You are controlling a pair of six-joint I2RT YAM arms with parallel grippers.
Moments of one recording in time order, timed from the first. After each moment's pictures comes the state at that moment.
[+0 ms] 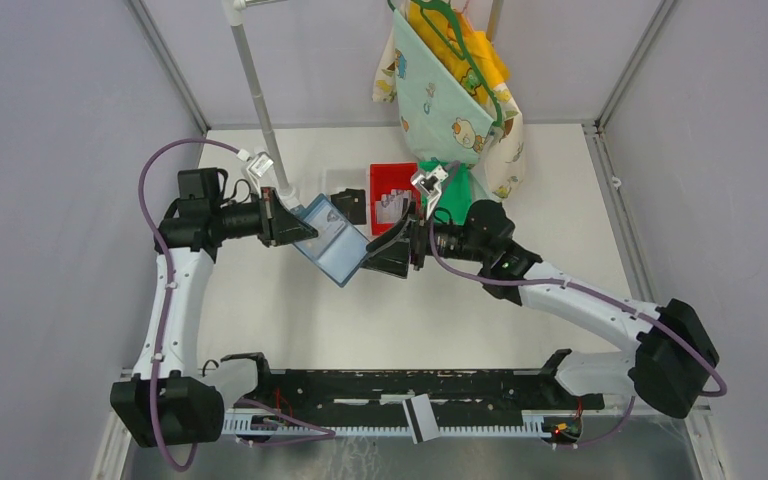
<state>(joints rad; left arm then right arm) 0.08 1.10 1.11 -0.81 1.11 0.00 0.80 1.24 0.87 0.43 -0.62 0.67</state>
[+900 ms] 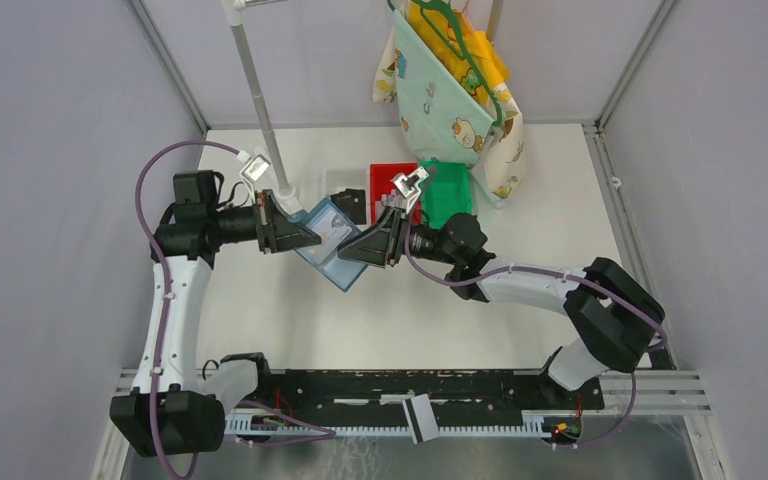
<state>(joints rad) 0.08 1.06 1.11 -0.80 1.34 -0.01 0.86 1.55 0.80 1.06 -0.58 1.12</state>
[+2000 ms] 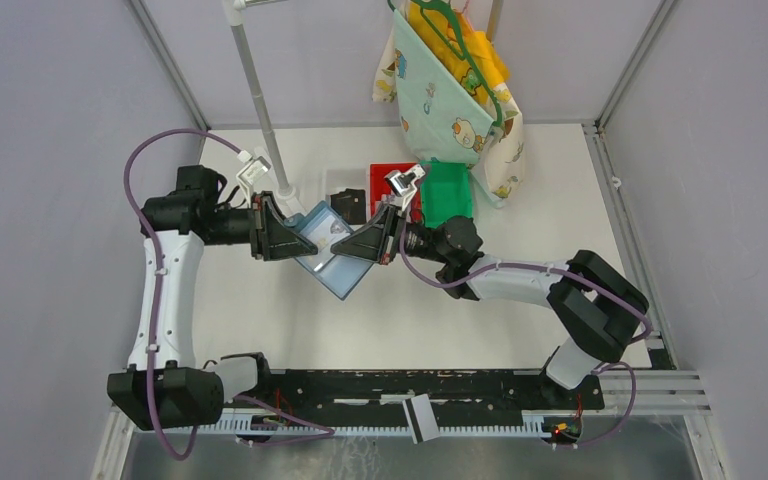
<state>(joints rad) 0.09 1.19 1.32 -1.40 1.41 0.55 0.88 1.64 0.85 1.23 -0.58 1.22</state>
